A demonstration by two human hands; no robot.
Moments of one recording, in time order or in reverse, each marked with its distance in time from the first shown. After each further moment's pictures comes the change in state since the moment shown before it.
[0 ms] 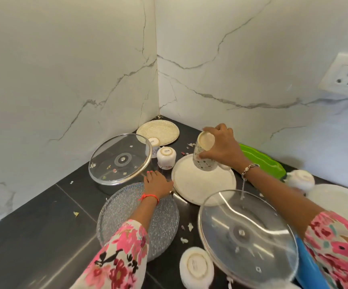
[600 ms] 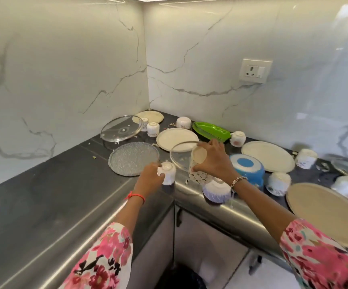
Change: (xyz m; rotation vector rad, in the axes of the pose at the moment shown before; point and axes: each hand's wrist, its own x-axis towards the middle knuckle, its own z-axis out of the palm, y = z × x) left_hand -0.313 -0.016 0.040 -0.349 0.244 0.361; right_hand -0.327 -0.034 -0.076 -0.114 0.005 0.072
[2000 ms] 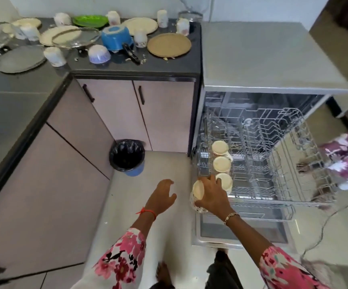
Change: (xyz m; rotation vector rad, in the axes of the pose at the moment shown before) left_hand -0.664 0.057 0.200 0.129 -0.795 0.244; right_hand -0.781 0.062 0.021 0.070 -0.232 0.644
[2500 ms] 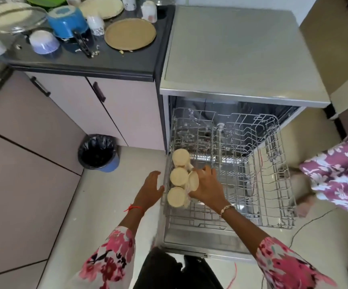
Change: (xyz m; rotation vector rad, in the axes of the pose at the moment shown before) left_hand 0.130 0.122 0.069 -0.109 0.060 -0.129; right_hand 0.091 0.166 -0.099 -0.023 -0.045 -0.066
